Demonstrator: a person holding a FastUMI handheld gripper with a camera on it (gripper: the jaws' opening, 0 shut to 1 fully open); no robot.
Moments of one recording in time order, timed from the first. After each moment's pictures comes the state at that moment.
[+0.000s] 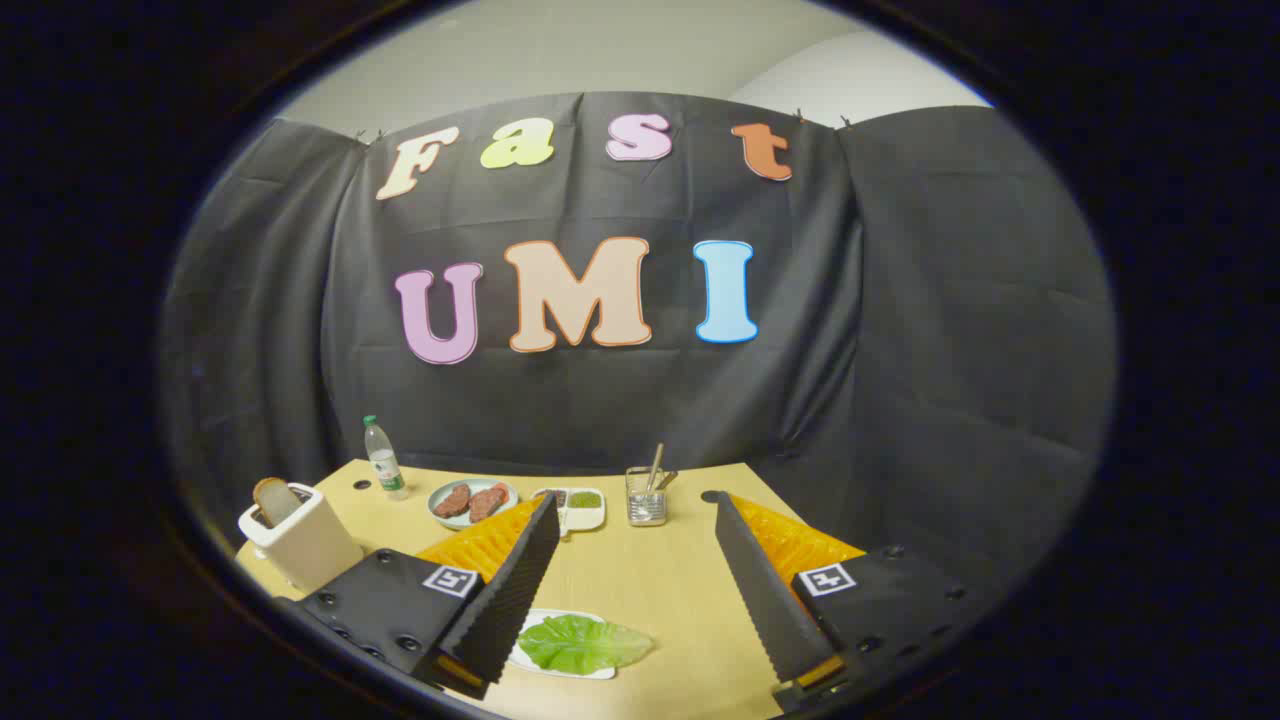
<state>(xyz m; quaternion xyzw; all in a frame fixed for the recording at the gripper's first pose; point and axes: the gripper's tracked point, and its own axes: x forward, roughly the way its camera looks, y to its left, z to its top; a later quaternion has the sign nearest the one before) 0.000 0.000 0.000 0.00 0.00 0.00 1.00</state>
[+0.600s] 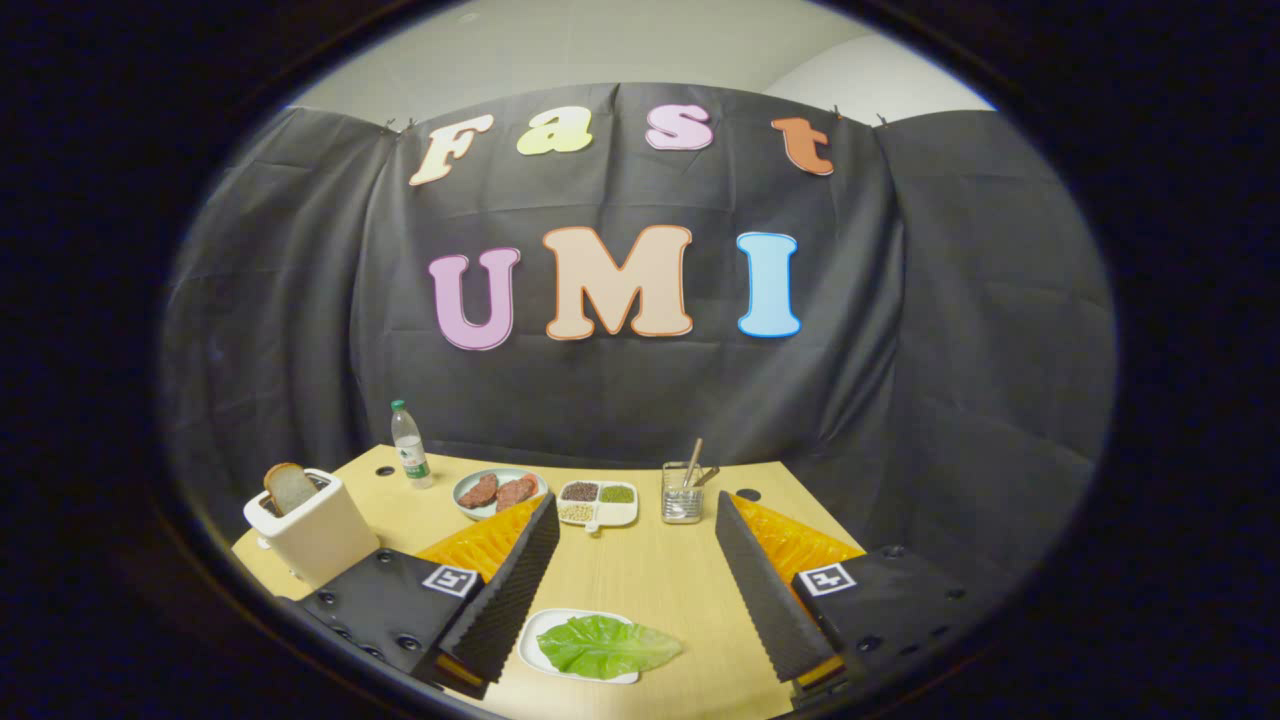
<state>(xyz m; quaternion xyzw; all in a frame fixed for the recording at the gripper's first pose) 0.015 0.039 -0.010 -0.02 0.01 0.04 1.00</state>
